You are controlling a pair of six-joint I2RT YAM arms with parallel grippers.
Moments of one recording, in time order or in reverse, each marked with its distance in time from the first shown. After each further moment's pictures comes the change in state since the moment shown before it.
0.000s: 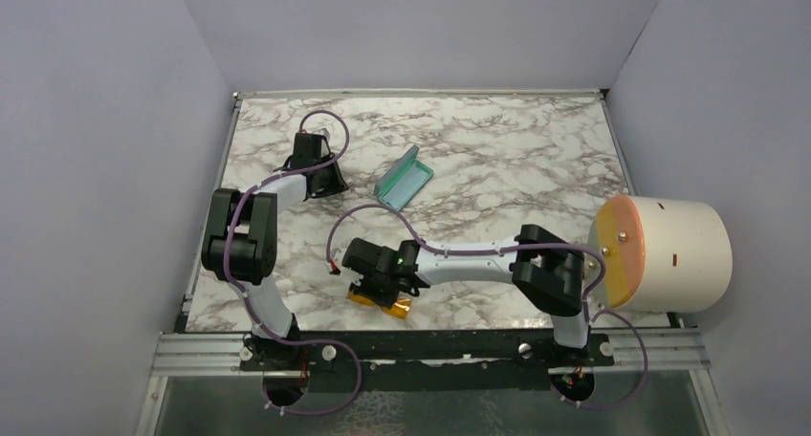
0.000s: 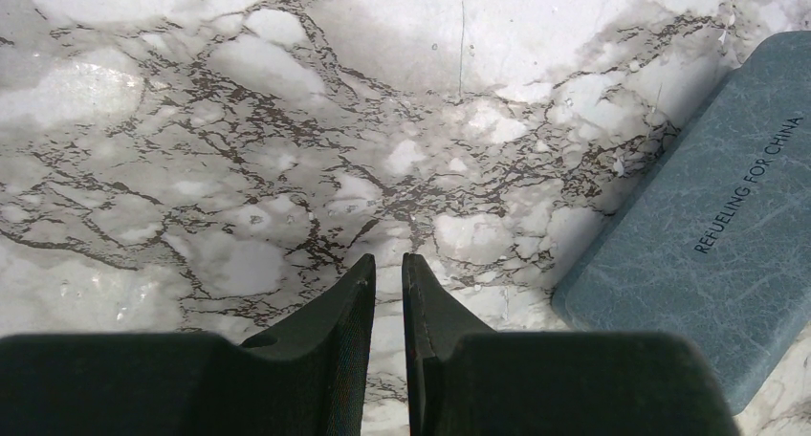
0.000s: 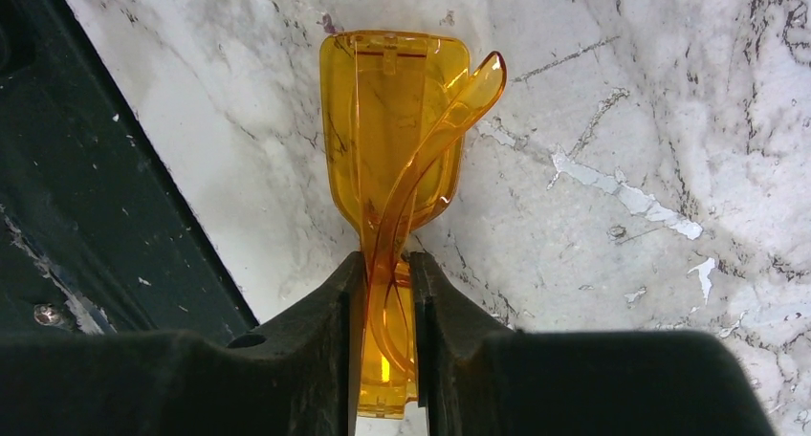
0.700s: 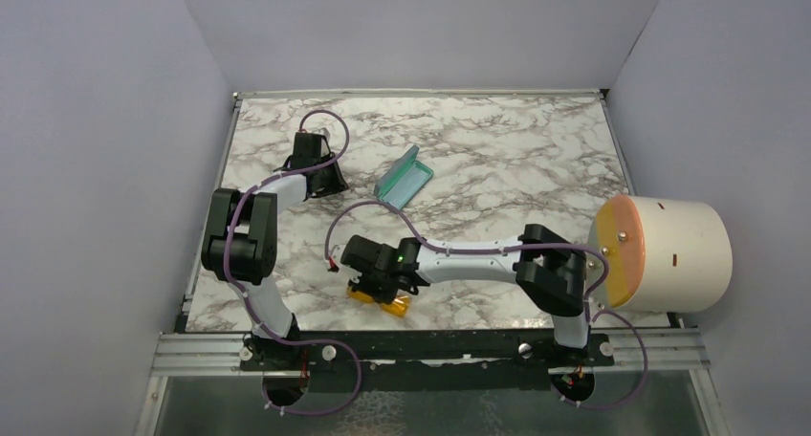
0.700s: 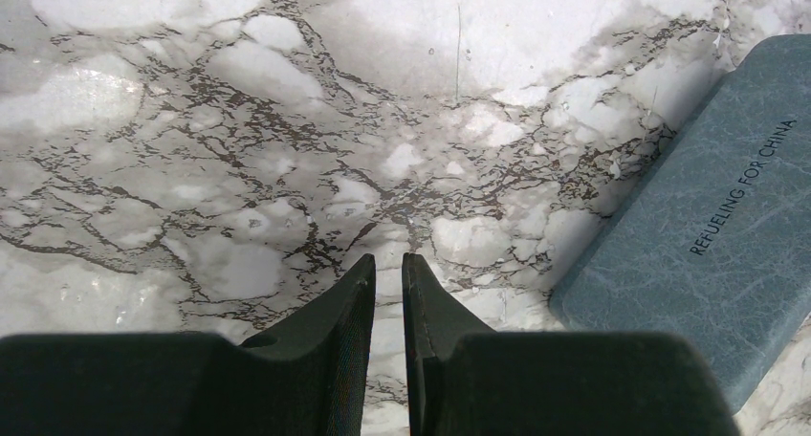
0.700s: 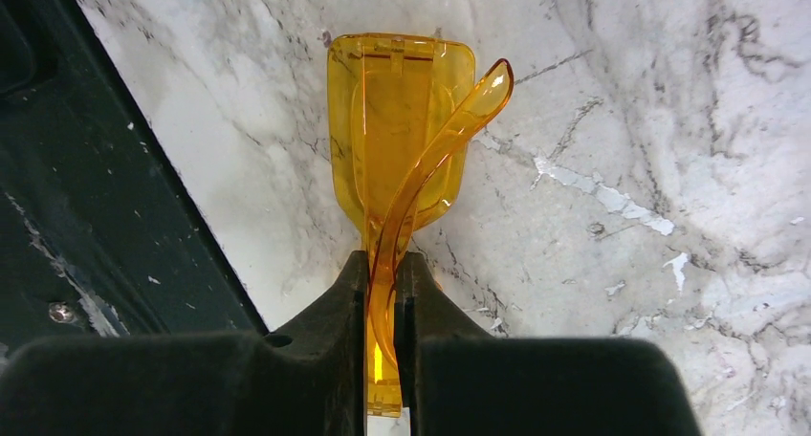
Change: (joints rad) left arm 0.000 0.000 0.000 0.007 0.002 0.000; right arm -0.006 -0.007 0.015 -0.011 0.011 -0.003
